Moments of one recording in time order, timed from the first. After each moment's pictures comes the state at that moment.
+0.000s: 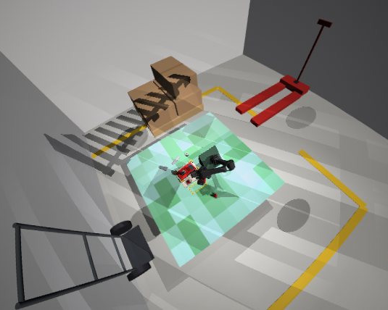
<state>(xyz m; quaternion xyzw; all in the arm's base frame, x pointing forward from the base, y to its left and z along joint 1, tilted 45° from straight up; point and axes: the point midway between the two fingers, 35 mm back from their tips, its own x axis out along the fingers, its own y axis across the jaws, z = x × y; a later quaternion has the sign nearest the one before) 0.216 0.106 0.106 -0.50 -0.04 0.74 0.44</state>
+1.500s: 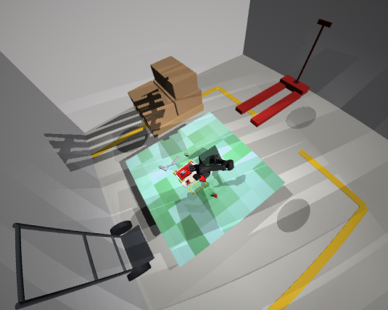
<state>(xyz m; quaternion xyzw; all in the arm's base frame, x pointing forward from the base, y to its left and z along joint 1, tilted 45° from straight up) 0.217 0.058 0.132 -0.36 0.17 0.72 0.57</state>
